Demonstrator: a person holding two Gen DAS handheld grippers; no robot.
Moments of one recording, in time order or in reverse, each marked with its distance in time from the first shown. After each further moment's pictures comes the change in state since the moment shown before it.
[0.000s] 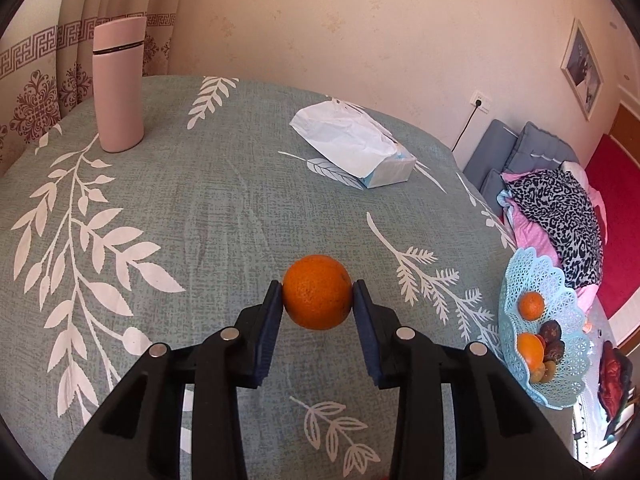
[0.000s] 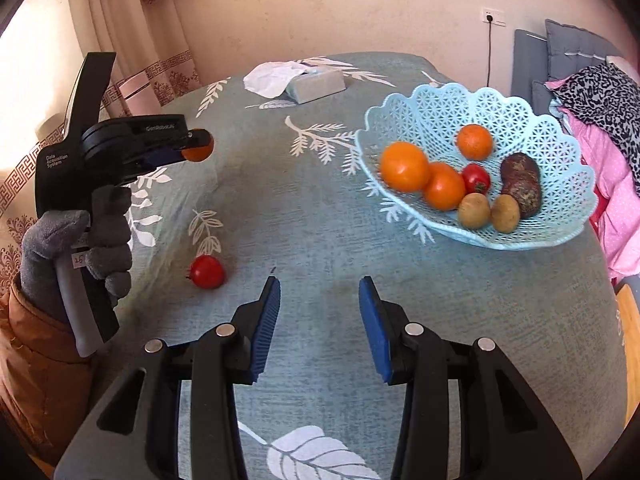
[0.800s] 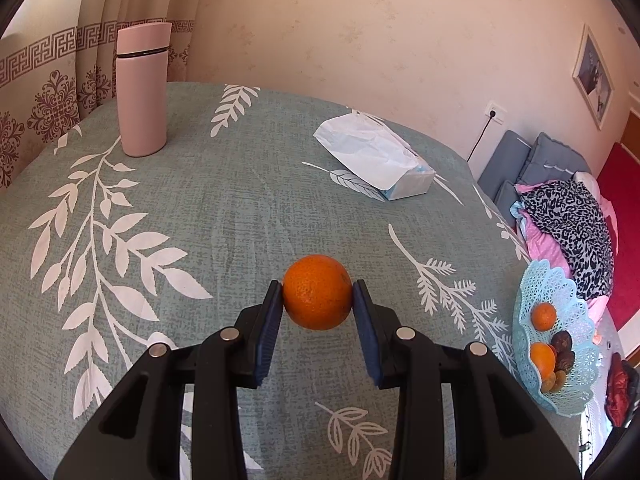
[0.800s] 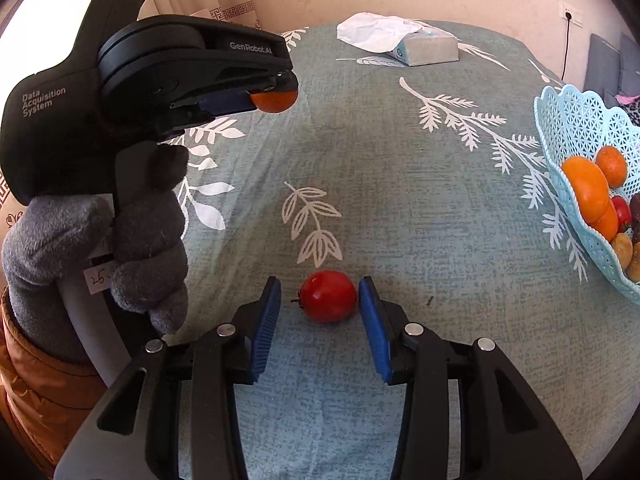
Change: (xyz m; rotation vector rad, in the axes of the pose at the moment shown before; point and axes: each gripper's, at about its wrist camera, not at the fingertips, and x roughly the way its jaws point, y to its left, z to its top) left arm -0.003 0.010 0.001 -0.022 -0.028 0.040; right arm 0.060 0.067 0.016 -0.113 0.118 0.123
